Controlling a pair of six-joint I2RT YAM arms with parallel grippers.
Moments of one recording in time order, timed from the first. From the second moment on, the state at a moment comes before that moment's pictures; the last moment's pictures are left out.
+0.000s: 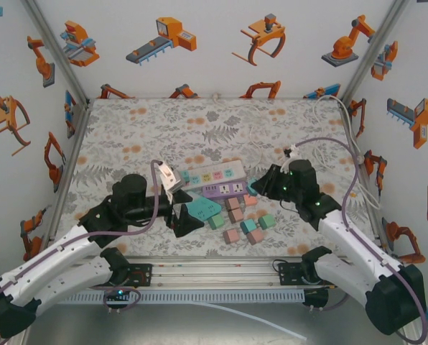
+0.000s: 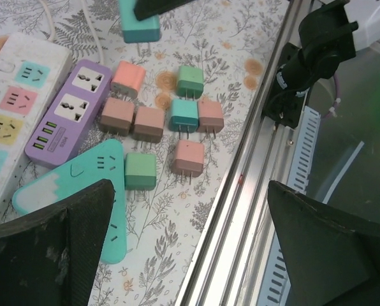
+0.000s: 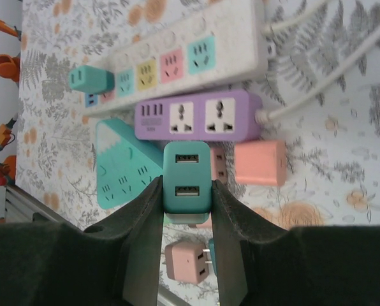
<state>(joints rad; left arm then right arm) -0.87 0.73 0.66 -0.26 0.41 -0.12 0.44 0.90 0.53 -0.18 -0.21 0.68</state>
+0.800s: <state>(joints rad) -0.88 0.73 0.63 -0.26 0.31 -0.08 0.47 0.98 0.27 0.03 -0.18 0.94</state>
